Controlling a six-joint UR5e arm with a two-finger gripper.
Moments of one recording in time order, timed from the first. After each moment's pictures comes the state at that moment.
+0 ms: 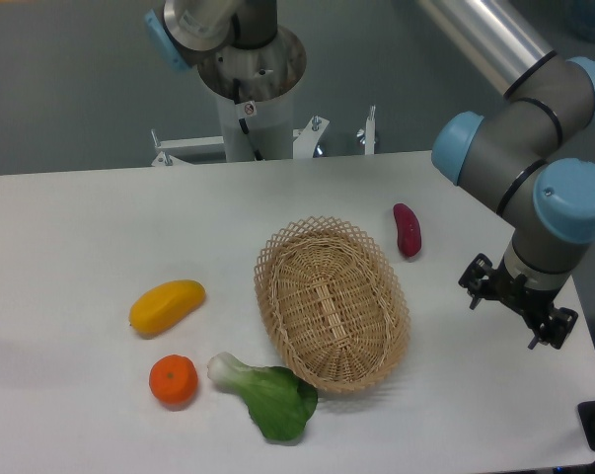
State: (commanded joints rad) arm 2.67 -2.20 -1.18 -1.23 1.56 1.43
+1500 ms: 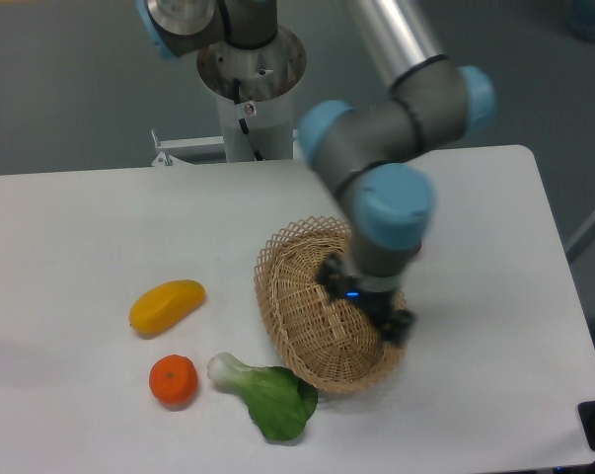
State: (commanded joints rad) arm 2.29 -1.98 -1.55 -1.16 1.51 1.16
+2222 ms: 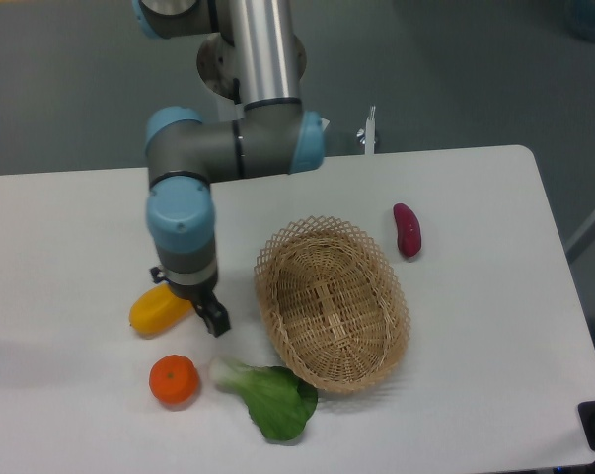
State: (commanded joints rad) arm 2.05 -1.96 -1.80 -1.01 1.50 1.02
